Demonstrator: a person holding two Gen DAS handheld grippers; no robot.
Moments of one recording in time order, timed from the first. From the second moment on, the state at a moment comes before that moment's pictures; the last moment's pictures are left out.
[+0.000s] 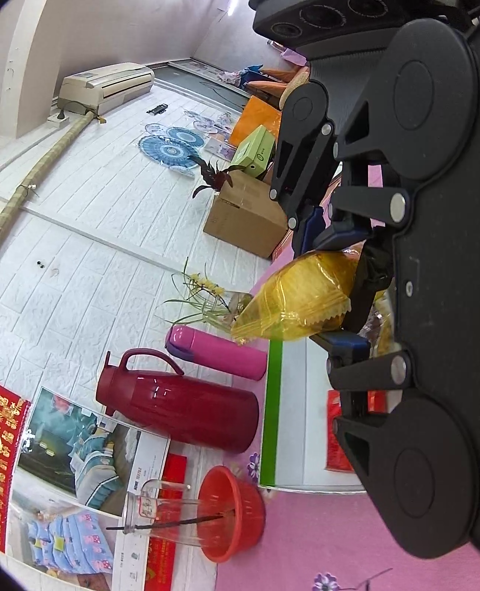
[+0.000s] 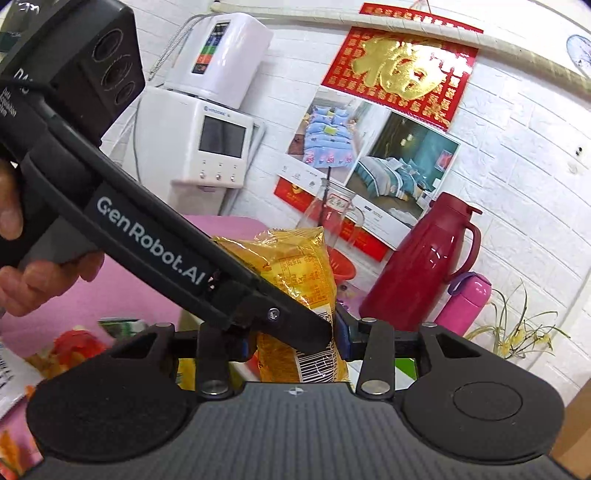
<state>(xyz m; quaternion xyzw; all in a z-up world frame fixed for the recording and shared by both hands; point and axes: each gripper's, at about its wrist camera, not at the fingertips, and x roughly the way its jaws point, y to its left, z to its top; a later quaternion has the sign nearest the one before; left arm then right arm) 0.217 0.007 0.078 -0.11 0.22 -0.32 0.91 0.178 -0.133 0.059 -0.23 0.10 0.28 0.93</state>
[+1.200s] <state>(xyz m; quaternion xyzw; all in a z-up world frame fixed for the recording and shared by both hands) 0.173 0.070 0.042 -0.13 0.28 -0.18 0.93 0.141 -0.146 0.048 -0.14 0.23 0.30 0.91</state>
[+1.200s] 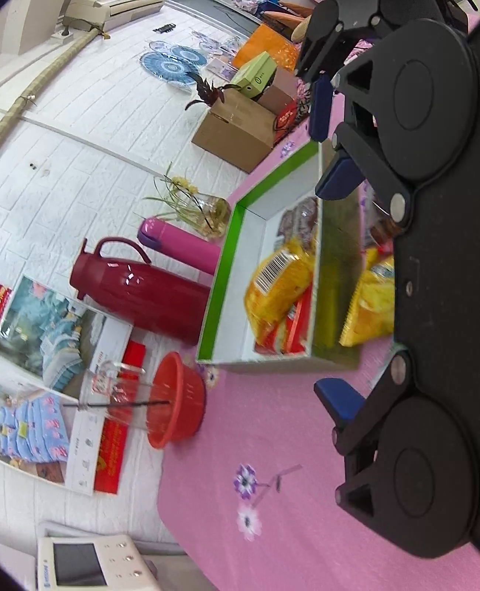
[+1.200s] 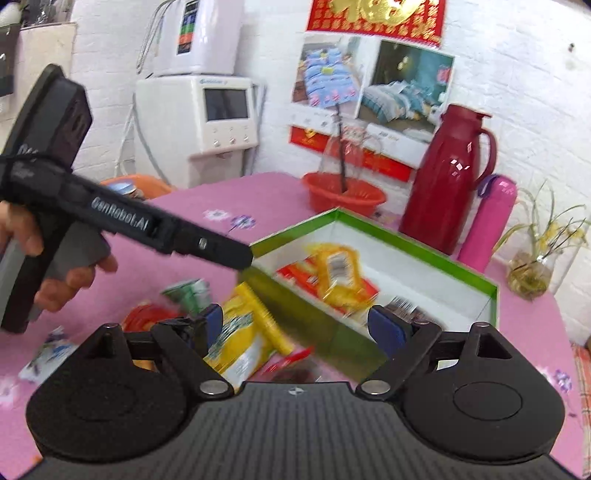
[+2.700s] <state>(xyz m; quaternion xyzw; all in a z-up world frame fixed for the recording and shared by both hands) 0.161 0.038 0.029 -0.13 0.34 -0.24 0.90 0.135 -0.125 0.009 0.01 0.33 0.34 0.88</state>
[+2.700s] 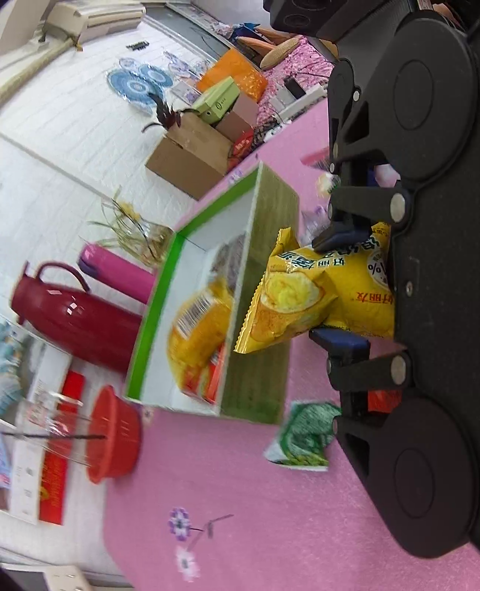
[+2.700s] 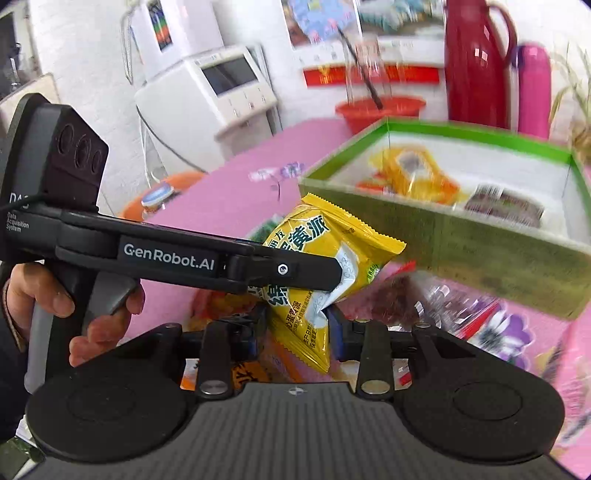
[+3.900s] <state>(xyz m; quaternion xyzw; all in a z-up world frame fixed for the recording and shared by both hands) 0.285 -0.048 0.052 -0.12 0.27 -0.24 0.93 0.250 -0.221 0.015 -0.05 0.27 0.19 0.94</state>
